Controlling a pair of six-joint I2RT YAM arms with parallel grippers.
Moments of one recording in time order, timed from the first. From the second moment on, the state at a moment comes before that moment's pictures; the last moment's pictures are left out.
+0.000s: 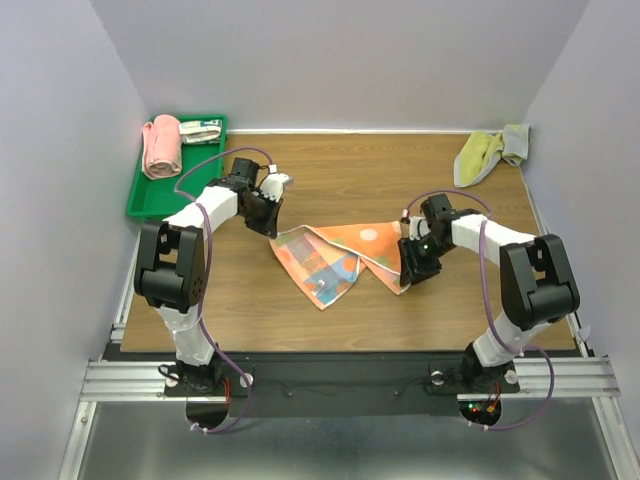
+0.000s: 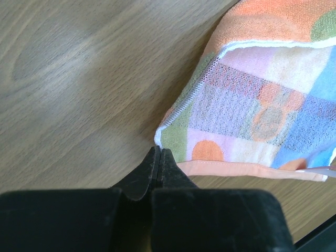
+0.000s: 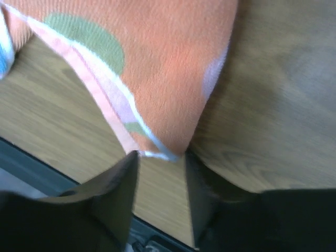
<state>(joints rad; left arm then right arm) -0.23 1.80 1.26 -0.60 0.39 0.25 0.24 1.65 0.94 -0.68 -0.43 0.02</state>
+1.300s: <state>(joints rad) -0.24 1.08 1.36 -0.83 0.45 0.48 0.19 1.06 1.43 -0.97 -0.08 -0.77</state>
